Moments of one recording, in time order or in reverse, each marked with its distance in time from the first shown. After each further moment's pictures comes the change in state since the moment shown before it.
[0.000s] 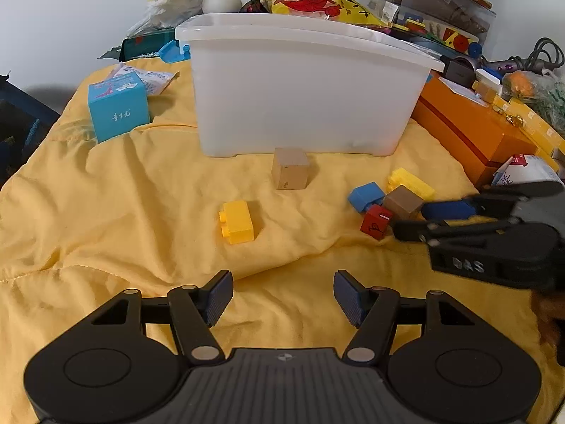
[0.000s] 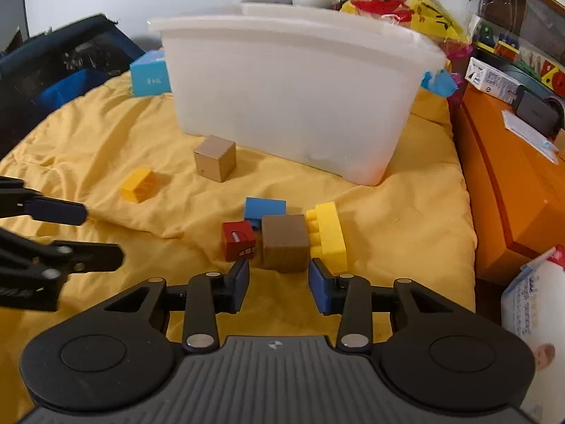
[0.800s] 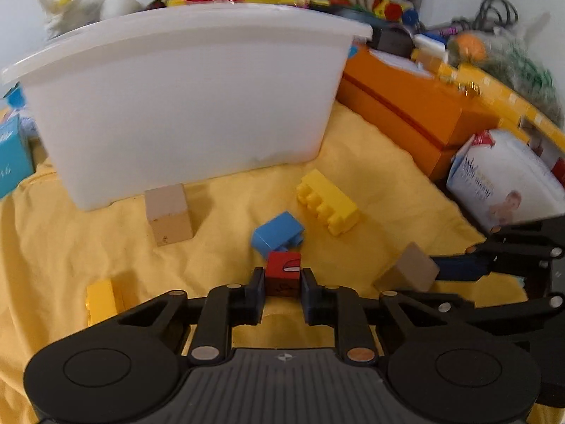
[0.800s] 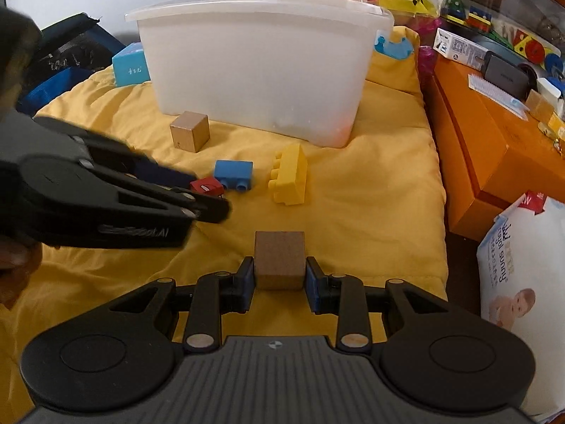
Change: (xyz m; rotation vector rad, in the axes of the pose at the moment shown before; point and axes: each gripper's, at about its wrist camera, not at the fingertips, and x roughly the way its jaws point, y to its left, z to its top) left arm 0.061 -0.053 0.034 0.155 0.006 -0.176; right arm -0.023 -0.018 -0.027 0.083 0.048 -0.007
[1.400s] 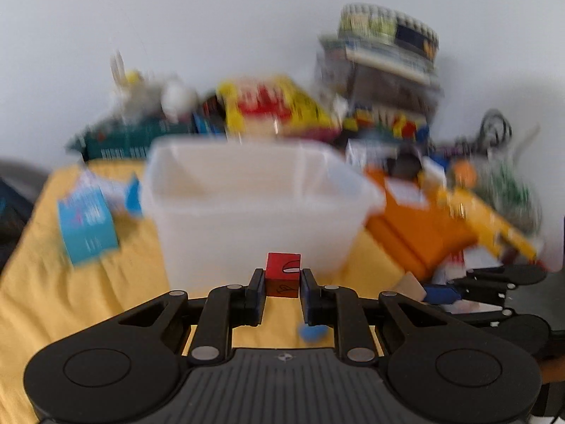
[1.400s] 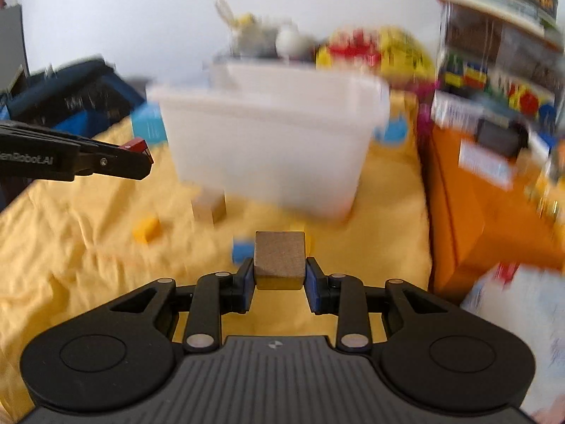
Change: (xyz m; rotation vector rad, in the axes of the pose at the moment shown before) left arm -0.130 0.038 0.047 -0.084 -0.281 0.047; right arm -0.053 0.002 0.049 -0.018 -0.206 0.029
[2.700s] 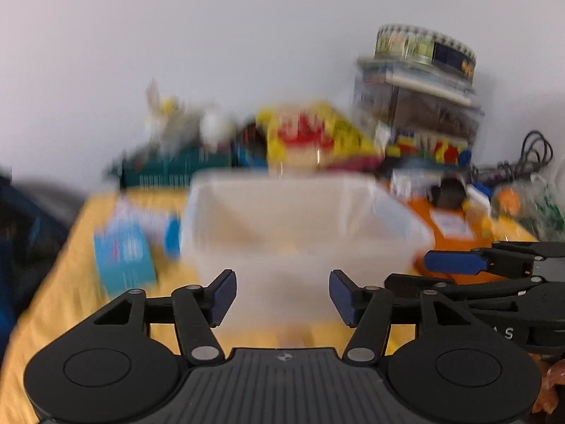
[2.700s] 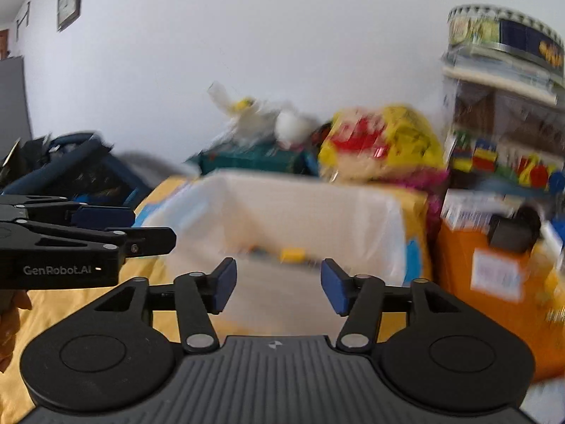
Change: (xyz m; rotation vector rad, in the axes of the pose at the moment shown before) left arm 0.018 0.004 -0.001 -0.024 -0.016 0.134; right arm 0.022 0.010 0.051 0.046 -0.108 0.044
